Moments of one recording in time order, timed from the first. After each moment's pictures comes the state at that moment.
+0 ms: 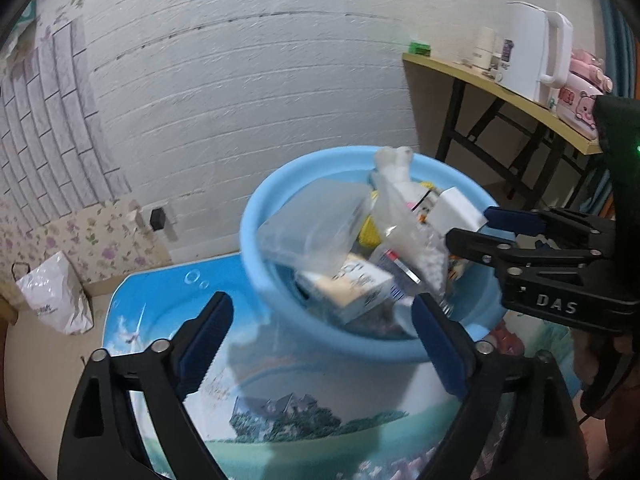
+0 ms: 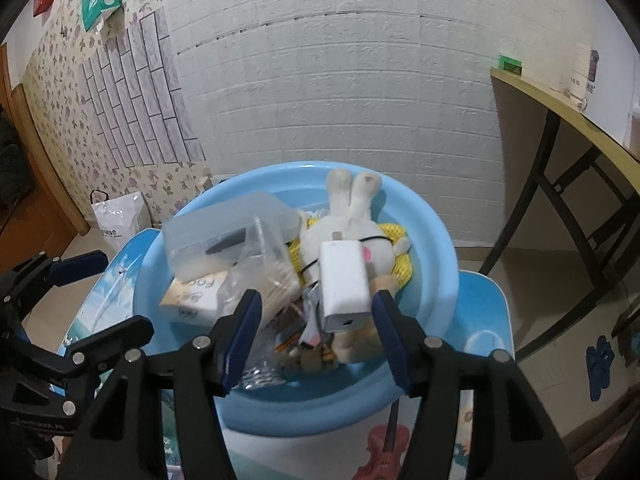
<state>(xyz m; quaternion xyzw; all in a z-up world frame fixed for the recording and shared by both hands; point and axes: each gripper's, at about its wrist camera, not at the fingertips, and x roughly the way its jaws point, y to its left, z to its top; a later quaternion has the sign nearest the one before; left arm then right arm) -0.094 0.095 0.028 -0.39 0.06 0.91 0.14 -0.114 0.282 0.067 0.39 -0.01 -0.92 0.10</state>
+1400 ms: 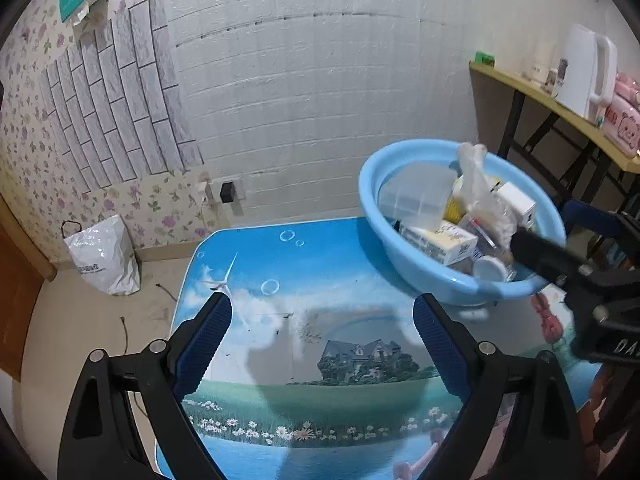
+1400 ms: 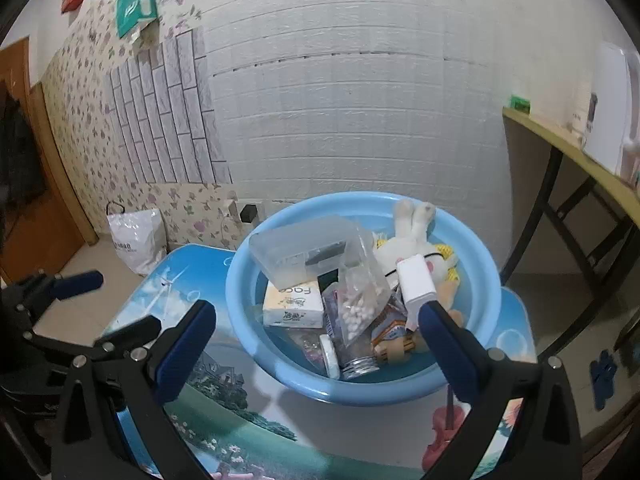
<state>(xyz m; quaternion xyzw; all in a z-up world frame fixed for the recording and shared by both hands) -0.053 0.026 0.039 -0.39 0.04 0.92 0.04 -0.068 0.220 0.096 0.33 0.01 -0.94 0.12</state>
